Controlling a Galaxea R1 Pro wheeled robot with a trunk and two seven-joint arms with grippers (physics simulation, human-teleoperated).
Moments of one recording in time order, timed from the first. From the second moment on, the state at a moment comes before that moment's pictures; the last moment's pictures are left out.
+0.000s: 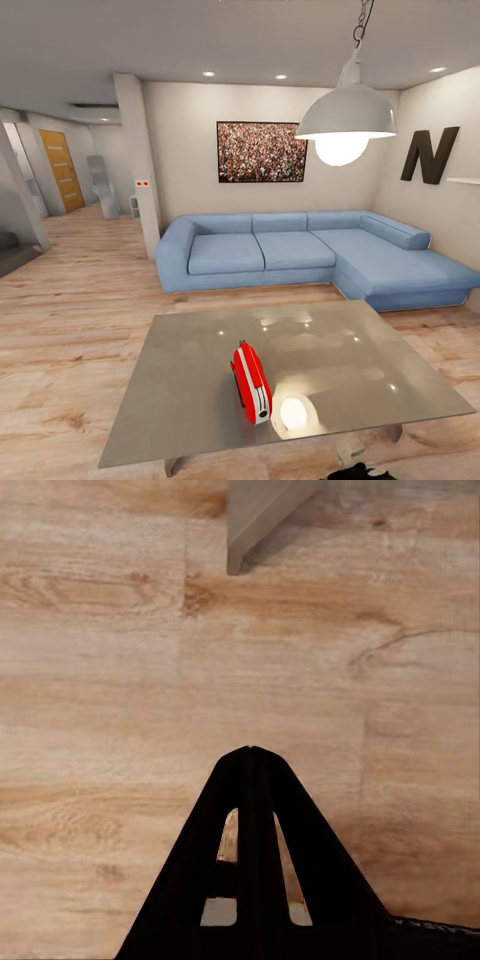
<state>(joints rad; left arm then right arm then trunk) -0.37 0.10 0.21 0.07 -0.02 -0.22 -0.08 -0.57 -0.08 0.50 0.08 -0.28 -0.05 0.22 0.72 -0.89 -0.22</state>
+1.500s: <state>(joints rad) -0.23 0.08 0.21 0.08 -0.03 -0.31 -0.06 -0.36 -0.07 0.50 0.08 -0.28 -0.09 0.03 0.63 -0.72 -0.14</state>
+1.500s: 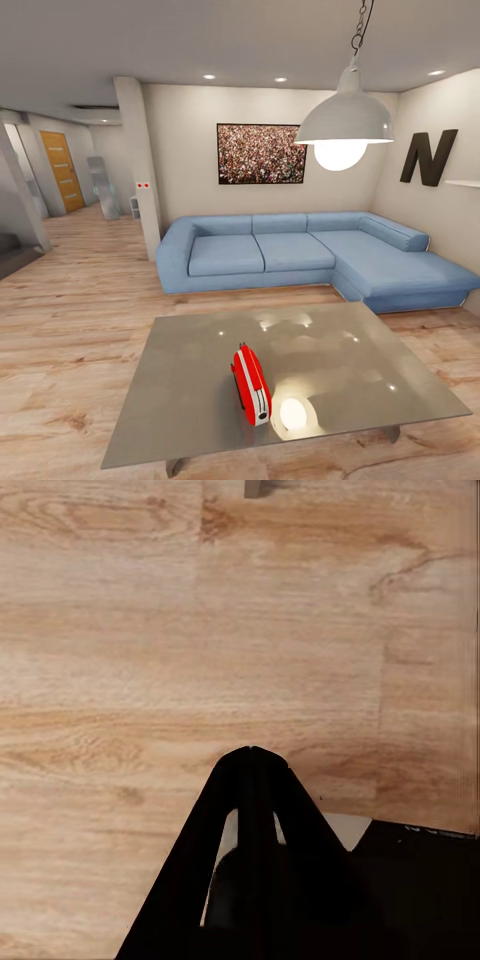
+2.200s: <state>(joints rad) -0.23 0.01 0.21 0.08 -0.03 -0.31 -0.06 -0.36 -0.07 0.50 0.08 -0.28 -0.09 0.03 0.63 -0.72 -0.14</state>
